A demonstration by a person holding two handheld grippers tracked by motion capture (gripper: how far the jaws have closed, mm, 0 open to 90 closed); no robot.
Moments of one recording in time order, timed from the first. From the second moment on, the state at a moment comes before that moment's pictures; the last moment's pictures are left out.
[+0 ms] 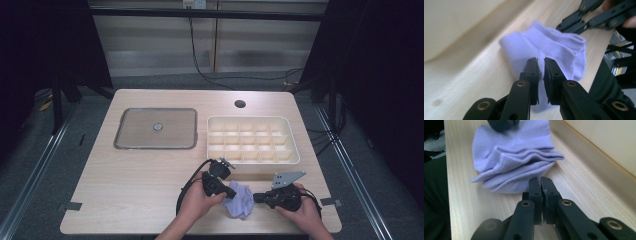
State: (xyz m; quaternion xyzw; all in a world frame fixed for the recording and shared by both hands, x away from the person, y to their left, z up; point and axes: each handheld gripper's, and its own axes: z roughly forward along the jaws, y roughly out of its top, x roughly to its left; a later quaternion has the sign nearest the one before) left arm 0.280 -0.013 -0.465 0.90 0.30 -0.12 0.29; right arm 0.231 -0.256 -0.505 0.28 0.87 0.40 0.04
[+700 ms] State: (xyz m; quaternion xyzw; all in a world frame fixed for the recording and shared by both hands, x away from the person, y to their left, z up) left arm 0.269 -0.029 -0.469 0.91 0.29 -0.13 0.29; right arm 0.231 -0.255 -0.505 0.28 0.87 0.41 0.03
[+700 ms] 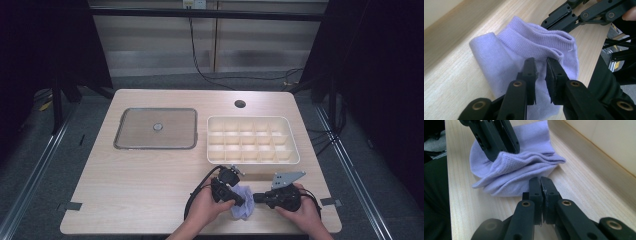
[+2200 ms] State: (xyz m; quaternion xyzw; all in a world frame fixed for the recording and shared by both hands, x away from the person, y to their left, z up) left arm 0.289 0.025 -0.467 0.86 0.37 -0.16 0.32; right arm 0.230 -0.255 -0.504 0.28 0.87 0.40 0.04
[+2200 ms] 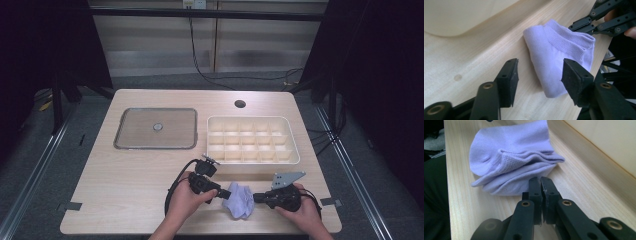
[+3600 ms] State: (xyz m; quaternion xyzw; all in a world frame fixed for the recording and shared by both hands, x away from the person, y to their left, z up) left arm 0.288 0.014 -0.469 0.83 0.40 -0.24 0.29; right arm 0.225 -0.253 -0.499 0.26 0.88 0.40 0.04
